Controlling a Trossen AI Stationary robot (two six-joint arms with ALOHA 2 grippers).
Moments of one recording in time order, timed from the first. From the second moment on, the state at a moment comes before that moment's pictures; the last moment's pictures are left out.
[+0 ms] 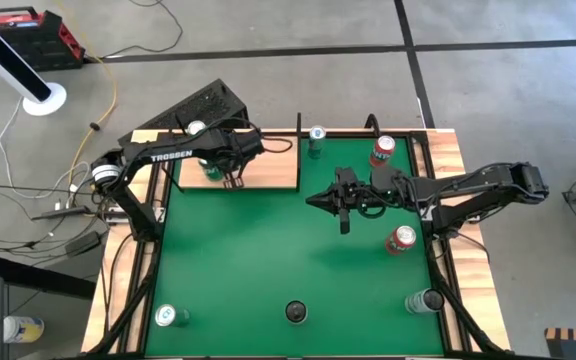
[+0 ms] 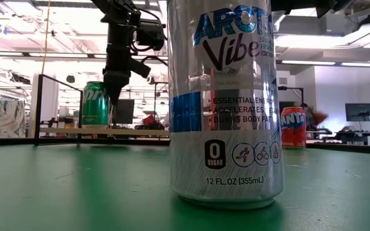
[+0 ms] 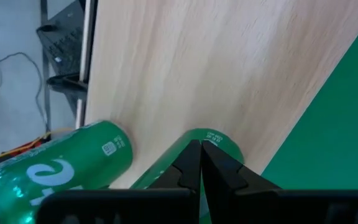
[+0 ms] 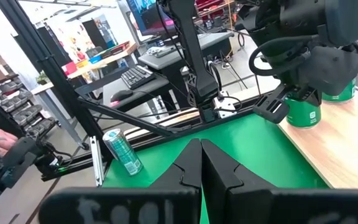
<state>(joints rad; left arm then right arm) 0.45 1.65 1.32 -1.06 -0.45 0.14 0.00 1.21 0.78 0.37 -0.03 0.37</state>
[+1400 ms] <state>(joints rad) 0.49 1.49 1.13 -0.96 -0.44 0.23 -0.01 1.21 0.78 0.38 -0.03 0.39</state>
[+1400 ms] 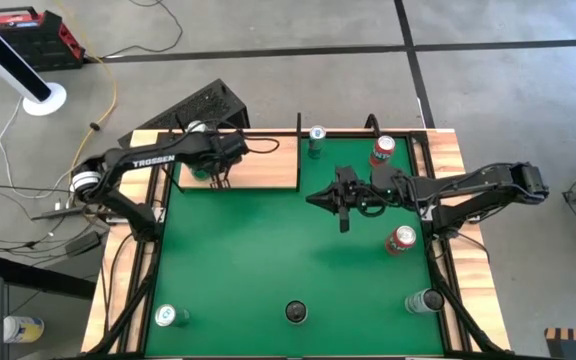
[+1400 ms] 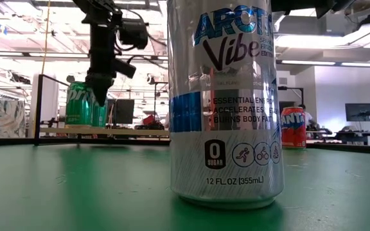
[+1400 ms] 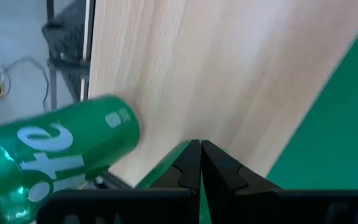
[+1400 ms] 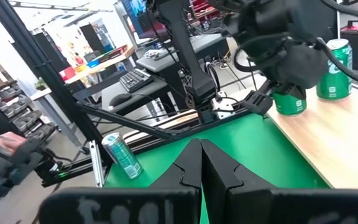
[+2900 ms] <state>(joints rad) 0.27 0.95 0.87 -0.22 0.18 0.03 0.13 1.20 1.26 -1.49 -0.13 1.24</state>
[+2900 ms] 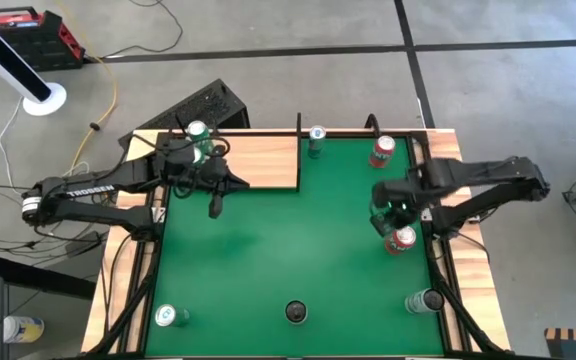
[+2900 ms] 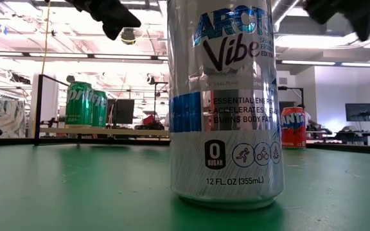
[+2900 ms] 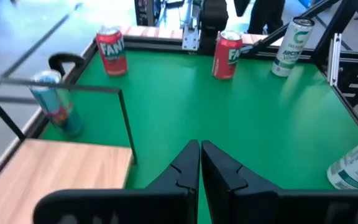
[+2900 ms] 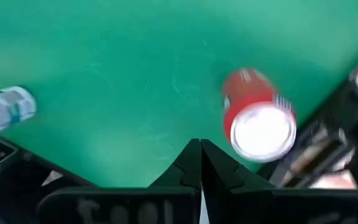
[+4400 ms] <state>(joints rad) 0.14 1.01 0.87 -0.04 0.06 -0.21 -0.99 1.52 1.26 -1.09 0.14 0.28</state>
